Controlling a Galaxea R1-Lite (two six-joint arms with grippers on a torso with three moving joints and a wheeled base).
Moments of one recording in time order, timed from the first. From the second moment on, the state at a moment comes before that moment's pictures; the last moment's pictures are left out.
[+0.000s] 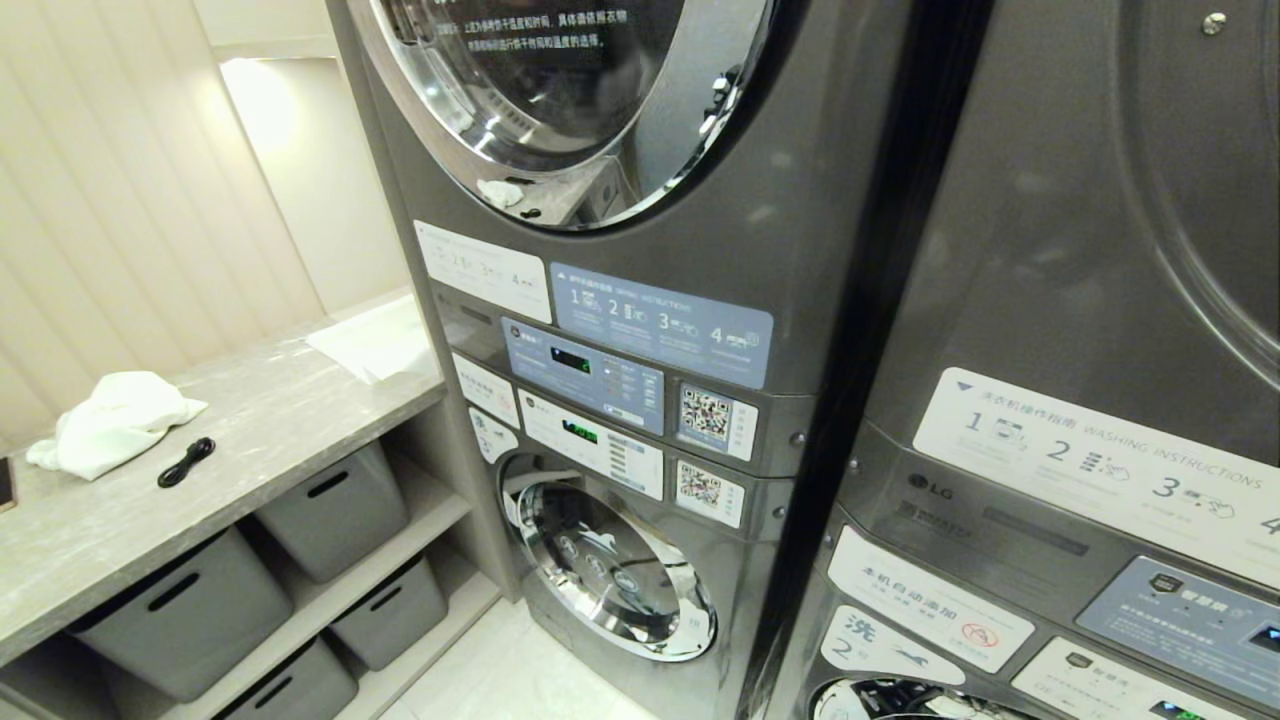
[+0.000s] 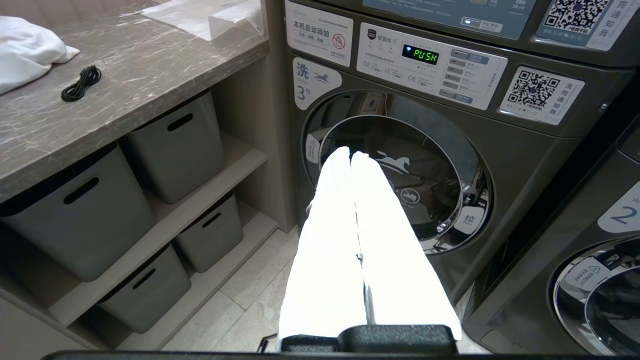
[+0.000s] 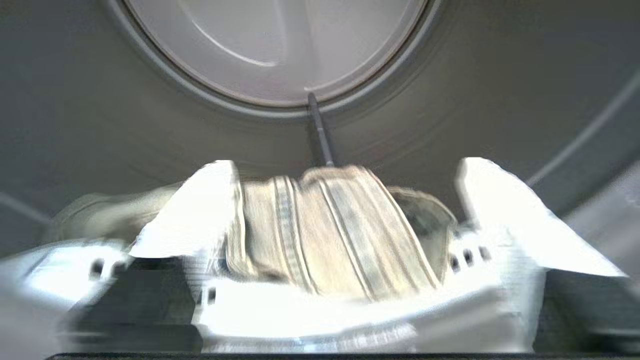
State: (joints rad) left arm 0.00 0.00 0.00 0.00 0.00 0.01; right arm -0.26 1.10 -1.40 0.12 -0.45 -0.07
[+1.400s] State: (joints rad) left arm 0.00 0.00 0.00 0.00 0.00 0.01; right arm -0.26 1.43 -1.41 -0.01 -0.55 -0.06
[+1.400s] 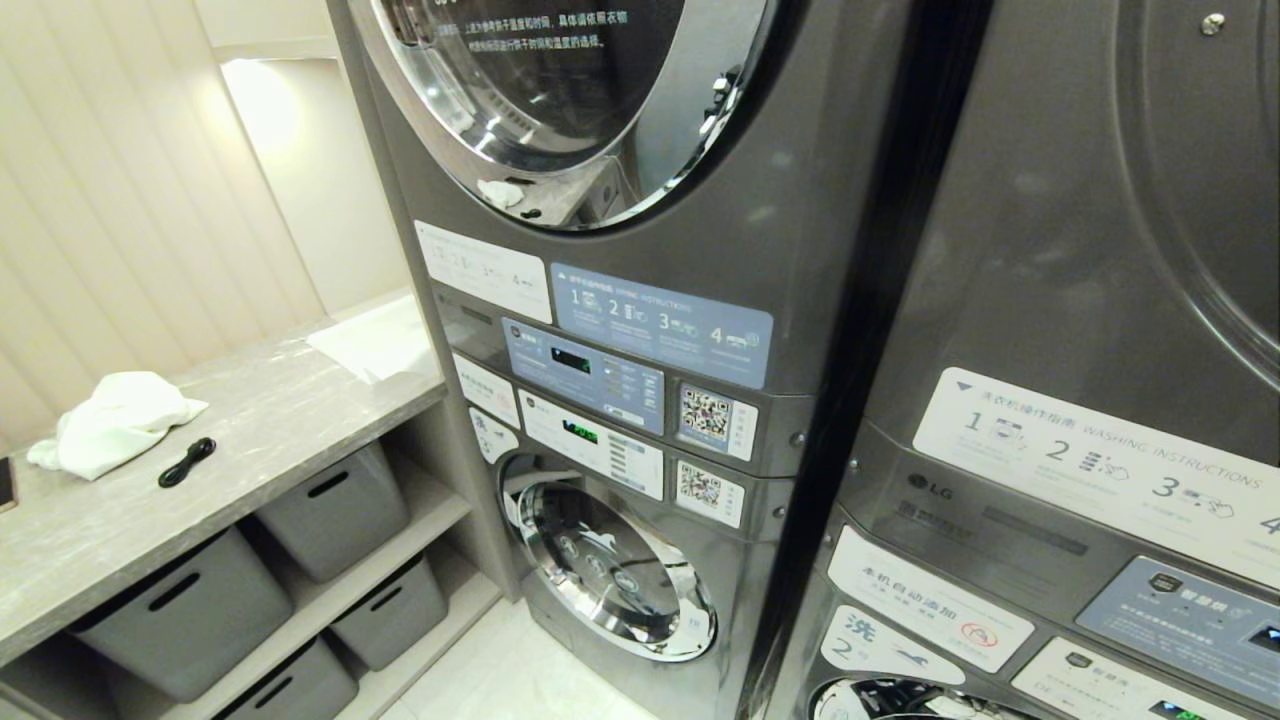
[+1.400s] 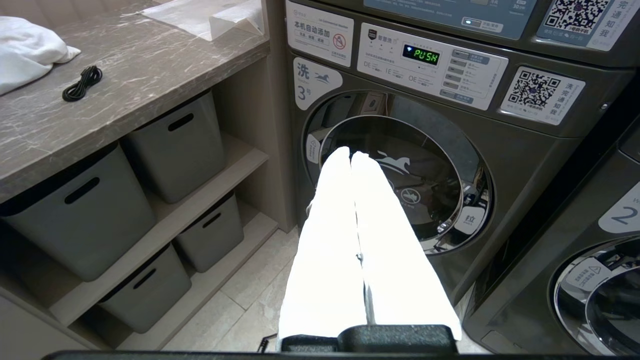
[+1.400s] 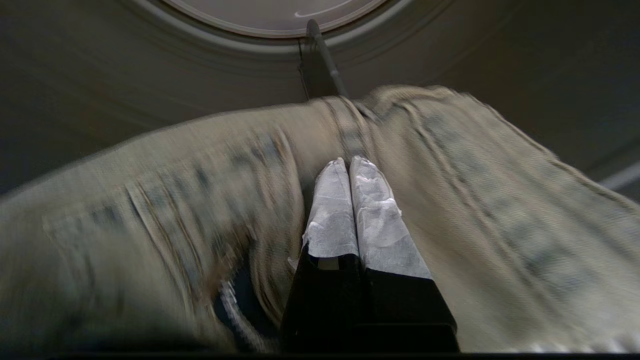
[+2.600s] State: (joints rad) left arm 0.00 0.00 0.00 0.00 0.00 0.00; right arm -0.24 1.91 -1.96 -0.14 -0.15 0.08
